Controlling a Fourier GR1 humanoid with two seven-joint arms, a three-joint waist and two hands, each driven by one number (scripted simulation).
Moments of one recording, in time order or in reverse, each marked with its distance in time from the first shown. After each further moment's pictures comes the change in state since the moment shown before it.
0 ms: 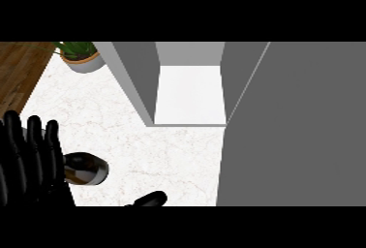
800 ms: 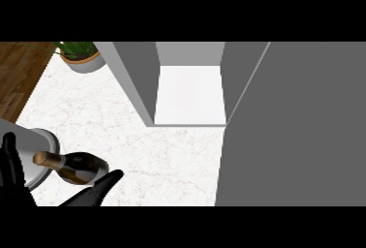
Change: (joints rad) left arm 0.127 0.102 0.173 -0.023 0.008 -0.029 0.012; right arm -0.035 0.005 0.009 -0.028 0.034 -0.028 0.064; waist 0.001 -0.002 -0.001
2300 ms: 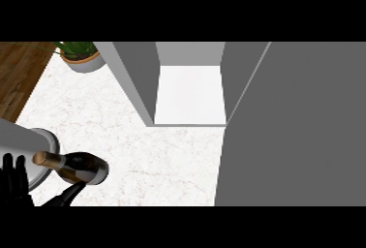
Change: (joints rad) left arm 0.286 -0.053 0.384 0.329 0.901 -0.297 -0.760; right arm -0.113 -0.008 -0.048 -0.011 0.013 -0.006 0.122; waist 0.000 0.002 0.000
